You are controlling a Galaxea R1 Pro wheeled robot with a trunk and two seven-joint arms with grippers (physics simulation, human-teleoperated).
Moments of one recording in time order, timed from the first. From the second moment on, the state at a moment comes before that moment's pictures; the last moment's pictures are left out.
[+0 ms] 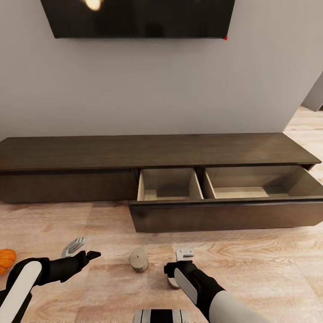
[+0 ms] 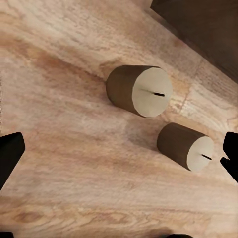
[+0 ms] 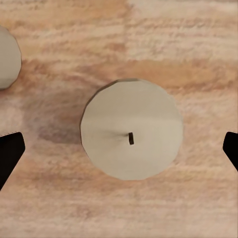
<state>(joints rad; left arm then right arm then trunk) -0.24 0.26 0.14 -1.42 1.05 1.05 0.27 -0.63 0.17 0.61 -0.50 -0.63 0.40 -0.40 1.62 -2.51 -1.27</state>
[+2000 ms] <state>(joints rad) -0.22 0.28 0.23 -1.42 1.21 1.05 0.26 -0.63 0.17 0.61 -0.48 -0.63 0.37 -0.39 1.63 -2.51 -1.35</state>
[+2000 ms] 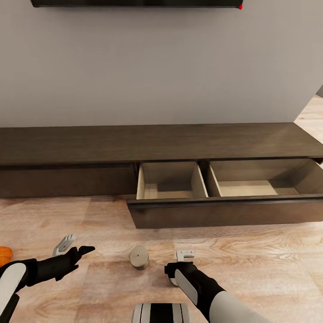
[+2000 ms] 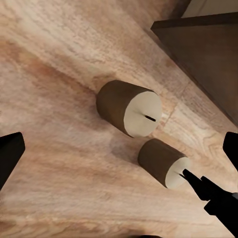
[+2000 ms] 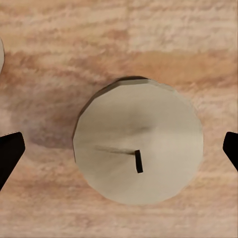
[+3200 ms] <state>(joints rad) -0.14 0.42 0.29 -1.43 1.36 1.05 -0.07 -0.63 0.17 0.61 -0.48 -0.63 0.35 -0.39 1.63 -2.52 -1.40</state>
